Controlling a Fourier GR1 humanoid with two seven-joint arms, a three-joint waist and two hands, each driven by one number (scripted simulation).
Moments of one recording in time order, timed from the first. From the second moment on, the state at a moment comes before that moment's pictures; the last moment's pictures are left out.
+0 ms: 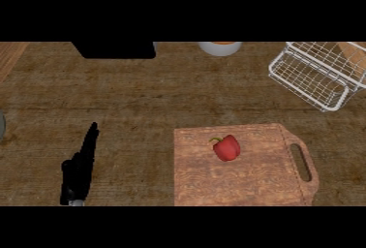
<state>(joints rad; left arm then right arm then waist) 0.07 0.21 -0.19 -1.42 0.06 0.31 -0.03 -0.33 -0.78 -0.57 -2.05 0.35 0.42 0.90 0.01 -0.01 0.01</state>
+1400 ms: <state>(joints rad) 0.05 0.18 -0.17 -1.43 0.01 0.28 0.02 -0.86 -0.72 -0.19 -1.07 0.65 0.11 0.61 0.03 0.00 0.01</state>
